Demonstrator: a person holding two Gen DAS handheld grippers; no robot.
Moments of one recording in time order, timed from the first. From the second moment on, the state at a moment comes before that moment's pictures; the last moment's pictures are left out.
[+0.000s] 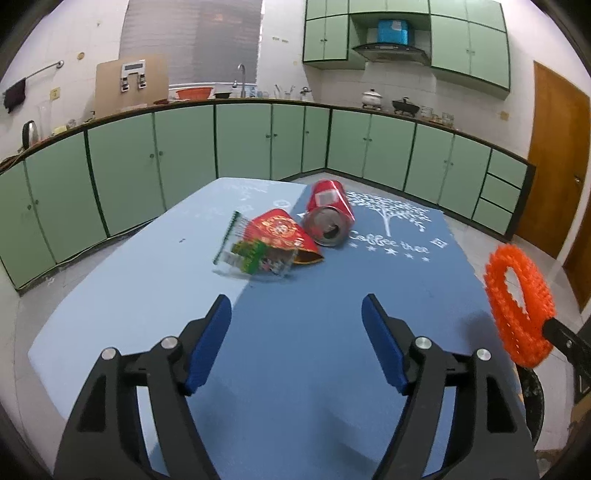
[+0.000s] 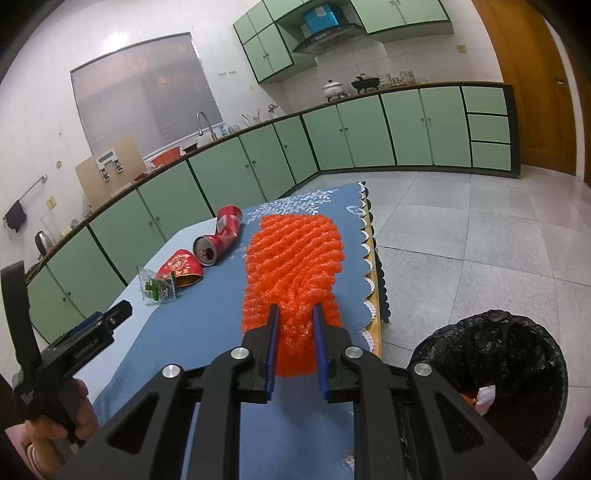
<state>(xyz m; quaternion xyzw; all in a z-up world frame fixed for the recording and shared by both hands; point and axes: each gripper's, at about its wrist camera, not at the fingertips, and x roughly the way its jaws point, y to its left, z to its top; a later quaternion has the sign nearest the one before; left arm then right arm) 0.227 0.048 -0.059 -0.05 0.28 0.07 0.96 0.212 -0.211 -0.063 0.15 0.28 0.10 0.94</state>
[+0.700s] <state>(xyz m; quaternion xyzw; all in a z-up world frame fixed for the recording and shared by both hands) 0.332 0.141 -0.069 -0.04 0.31 0.07 0.95 0.233 -0.204 -0.067 0.15 0.29 0.10 0.94</state>
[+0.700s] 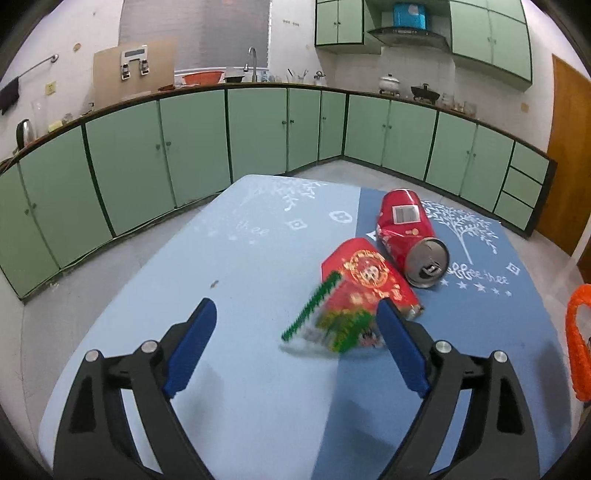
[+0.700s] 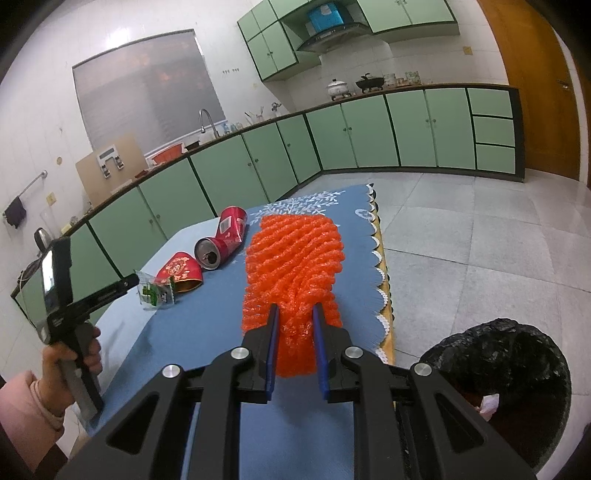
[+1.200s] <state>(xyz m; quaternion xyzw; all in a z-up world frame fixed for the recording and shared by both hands) 0.363 0.134 -0.096 -0.06 0.36 0.03 0.93 0.257 -0.189 -0.076 0.14 0.31 0.09 0.94</state>
